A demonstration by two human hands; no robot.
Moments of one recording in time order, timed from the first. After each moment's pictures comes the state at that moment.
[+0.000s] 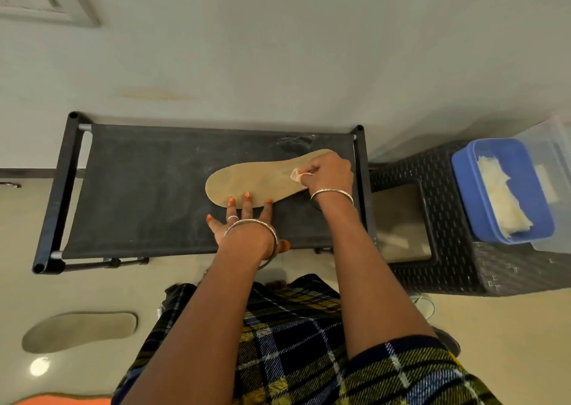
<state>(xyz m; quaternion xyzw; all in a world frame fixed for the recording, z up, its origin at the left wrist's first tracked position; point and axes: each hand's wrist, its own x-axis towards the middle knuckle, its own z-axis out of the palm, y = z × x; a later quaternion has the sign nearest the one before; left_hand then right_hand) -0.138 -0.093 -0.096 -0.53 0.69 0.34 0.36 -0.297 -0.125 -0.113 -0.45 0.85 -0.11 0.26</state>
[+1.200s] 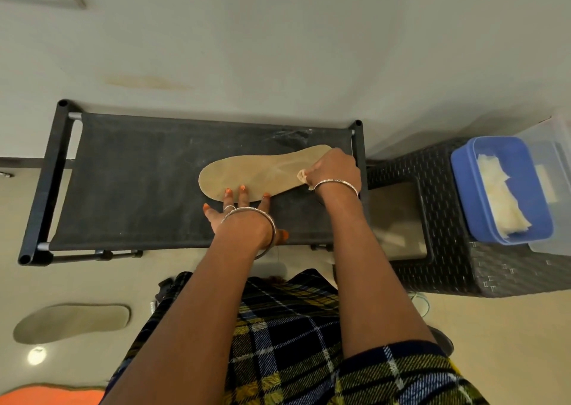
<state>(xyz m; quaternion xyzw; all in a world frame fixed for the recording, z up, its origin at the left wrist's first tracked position) -0.148 -0.099 -0.091 -0.53 0.69 0.32 0.39 -0.310 -0.130 -0.110 -0.39 0.89 -0.01 0.24</state>
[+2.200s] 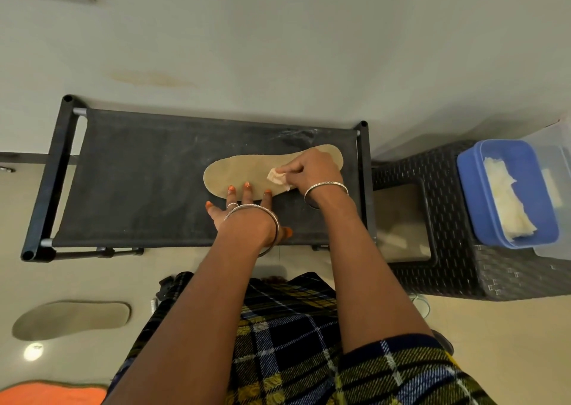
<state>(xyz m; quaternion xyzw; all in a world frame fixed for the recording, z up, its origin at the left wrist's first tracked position) -0.149 -0.101 -0.087 -0.53 0.68 0.33 0.38 -0.289 -0.132 -0.120 -0.52 0.77 -0.08 0.35</state>
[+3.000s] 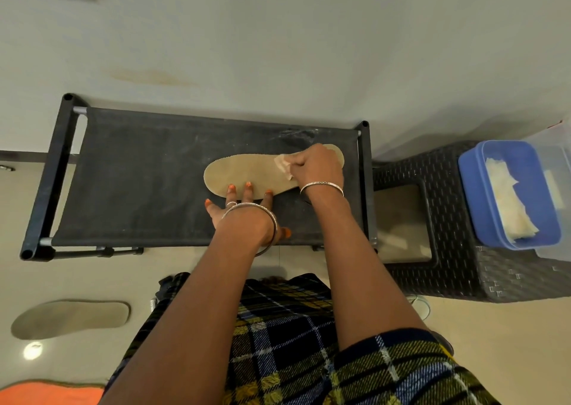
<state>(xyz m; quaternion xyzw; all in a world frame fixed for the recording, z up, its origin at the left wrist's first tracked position) -0.145 -0.103 -0.095 -0.52 0.69 0.31 0.39 -0.287 -0.140 -0.128 -0.51 0.81 -0.07 0.27</state>
